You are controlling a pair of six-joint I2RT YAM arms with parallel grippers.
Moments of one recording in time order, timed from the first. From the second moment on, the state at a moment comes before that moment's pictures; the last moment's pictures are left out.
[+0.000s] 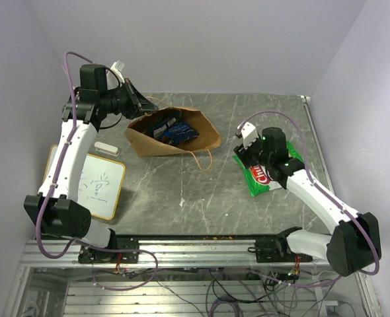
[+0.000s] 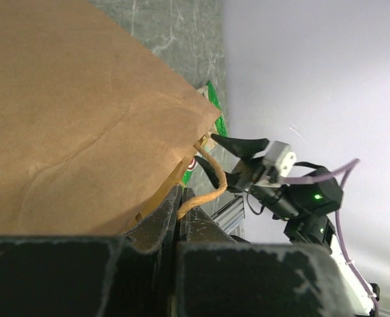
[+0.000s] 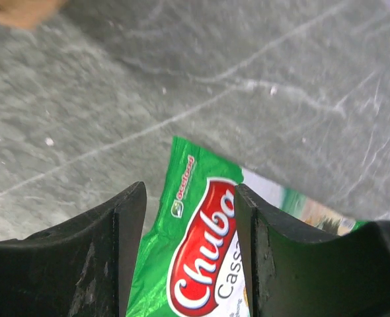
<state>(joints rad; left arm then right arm) -0.12 1.48 1.64 -0.68 0.66 -0.73 0.37 1.21 0.79 -0.20 -0.11 -0.43</state>
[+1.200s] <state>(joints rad) -0.14 1.38 1.51 -0.61 0.68 -0.80 0.77 1.63 1.36 -0.23 -0.56 -1.33</state>
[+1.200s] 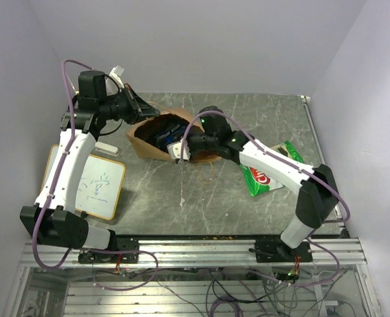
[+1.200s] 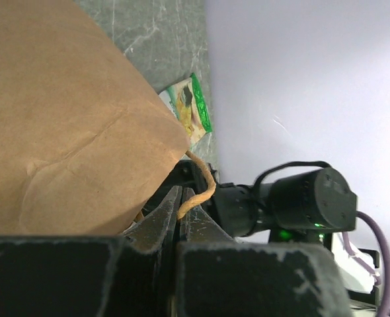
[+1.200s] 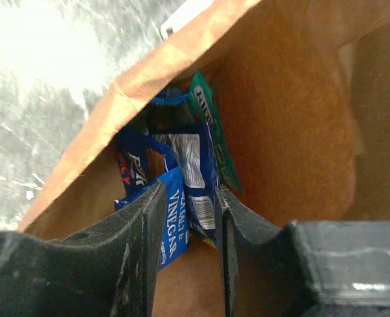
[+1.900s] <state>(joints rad) -0.14 1.41 1.56 -0.61 0.70 -0.81 0.77 1.92 1.53 -0.15 -0.38 -1.36</state>
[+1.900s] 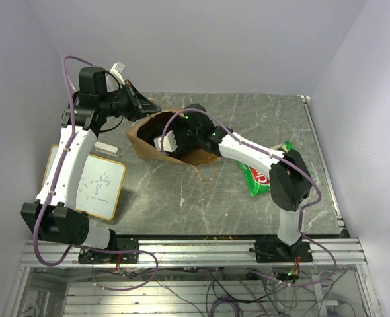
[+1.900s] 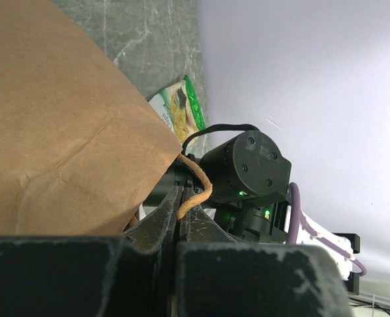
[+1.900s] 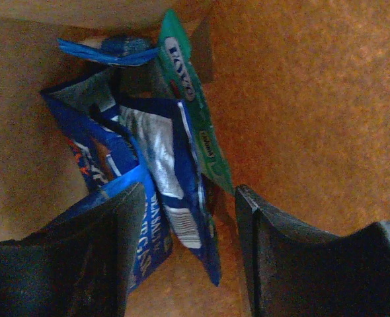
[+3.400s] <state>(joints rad) -0.12 1.44 1.61 -0.65 0.70 -0.76 0.77 1.70 1.49 -0.16 -0.44 -1.08</state>
